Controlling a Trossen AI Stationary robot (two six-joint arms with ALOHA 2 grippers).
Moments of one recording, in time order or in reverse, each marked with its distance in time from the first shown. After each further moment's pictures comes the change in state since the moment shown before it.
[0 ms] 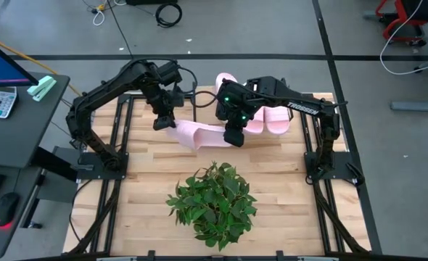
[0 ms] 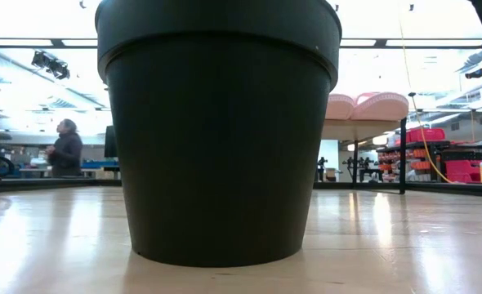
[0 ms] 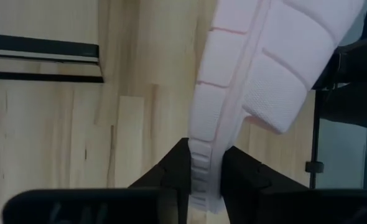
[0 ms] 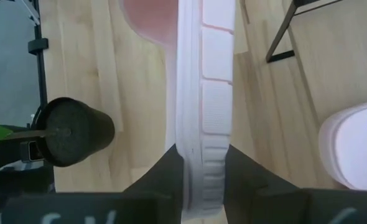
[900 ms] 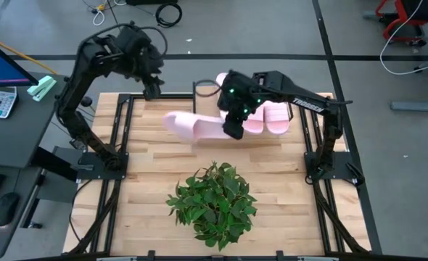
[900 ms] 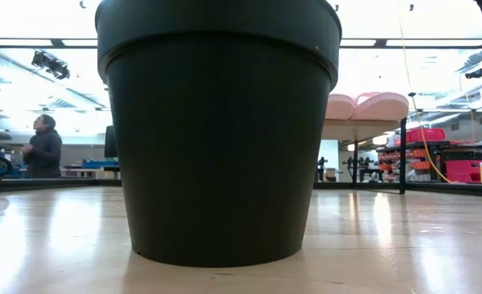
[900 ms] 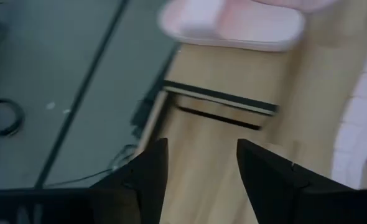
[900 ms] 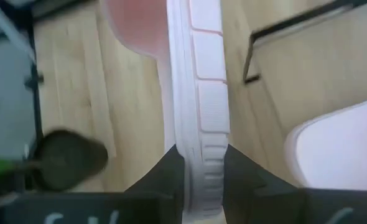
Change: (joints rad) left arm 0.114 -0.013 0.452 -0.003 -0.448 -0.033; right arm -0.044 -0.035 0.006 0.064 0.038 0.042
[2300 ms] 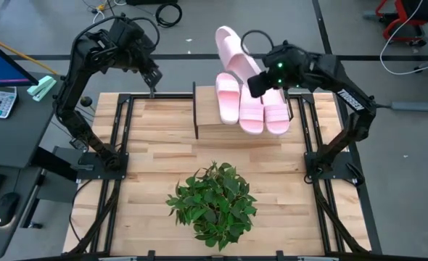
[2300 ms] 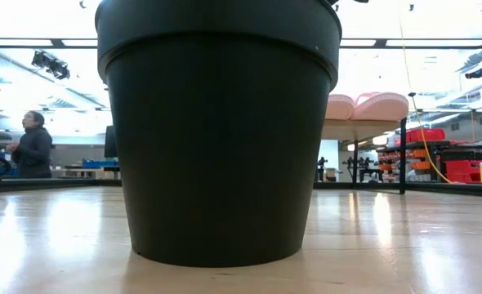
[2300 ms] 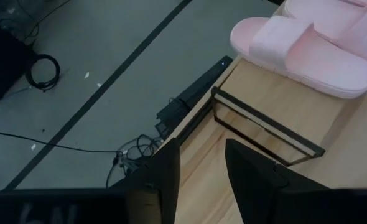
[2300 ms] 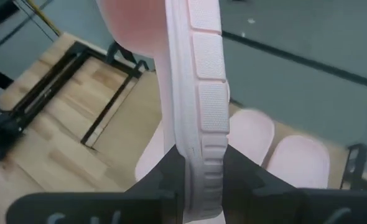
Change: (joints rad) left arm 0.071 0.001 0.033 0.052 -0.140 -0.223; right arm -0.128 -0.263 -0.024 -0.031 0.565 0.451
